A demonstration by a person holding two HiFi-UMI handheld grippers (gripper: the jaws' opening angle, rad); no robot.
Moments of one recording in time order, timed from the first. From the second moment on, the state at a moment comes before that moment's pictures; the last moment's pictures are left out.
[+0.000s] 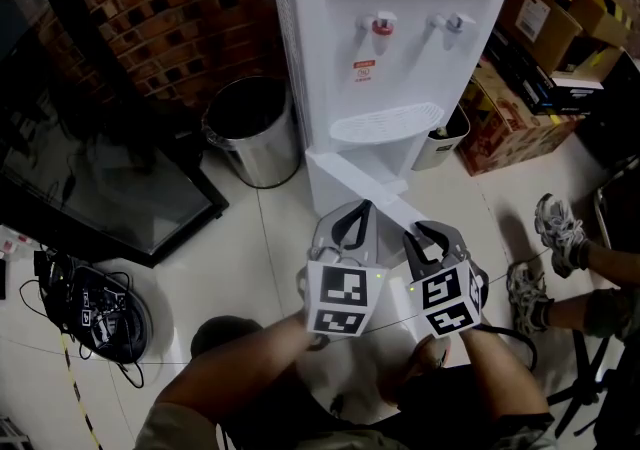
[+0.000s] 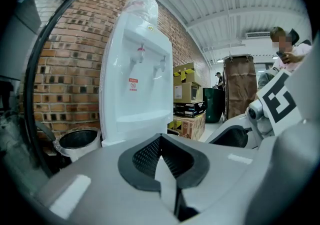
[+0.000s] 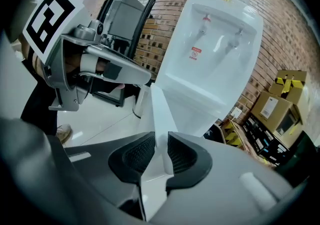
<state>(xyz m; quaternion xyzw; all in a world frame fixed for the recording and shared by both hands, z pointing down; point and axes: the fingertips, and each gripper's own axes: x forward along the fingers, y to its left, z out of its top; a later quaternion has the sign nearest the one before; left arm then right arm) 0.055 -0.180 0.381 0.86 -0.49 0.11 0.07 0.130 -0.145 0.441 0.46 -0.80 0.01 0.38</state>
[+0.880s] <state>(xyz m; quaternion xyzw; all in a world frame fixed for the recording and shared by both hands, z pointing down) 0.058 -0.213 0.390 0.85 -0.50 0.11 0.08 0.180 -0.209 0.441 0.51 -0.78 0.03 0.37</state>
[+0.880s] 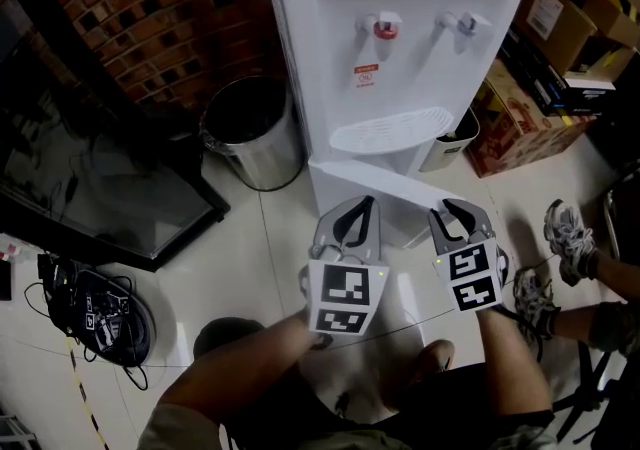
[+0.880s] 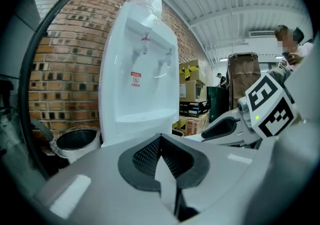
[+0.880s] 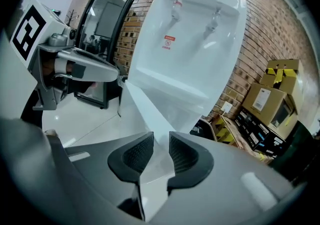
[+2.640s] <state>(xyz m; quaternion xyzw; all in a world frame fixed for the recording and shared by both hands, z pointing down) 0.021 -0.264 0.397 0.82 -0.55 0.11 0.10 0.217 -0.347 0.470 0.61 -0.75 0.11 0.24</state>
